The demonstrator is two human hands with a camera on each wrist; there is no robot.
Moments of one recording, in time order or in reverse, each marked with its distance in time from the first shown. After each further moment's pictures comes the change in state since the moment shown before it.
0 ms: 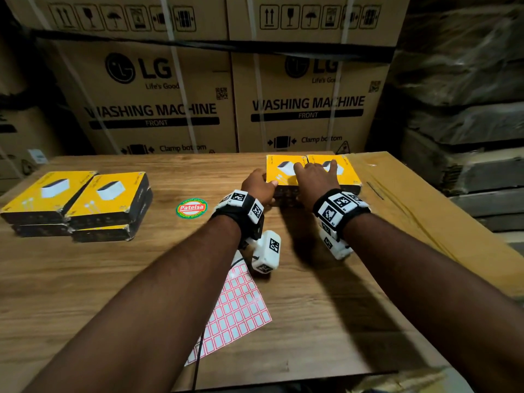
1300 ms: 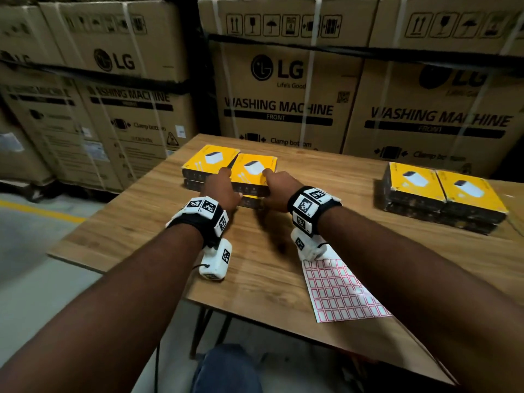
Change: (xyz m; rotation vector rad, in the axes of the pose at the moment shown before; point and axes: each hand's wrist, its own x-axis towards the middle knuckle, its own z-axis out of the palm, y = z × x) left_hand -0.119 -0.100 -0.305 0.716 0.428 -0.140; right_hand -0.007 -0.296 -0.055 0.450 -0.130 -0.528
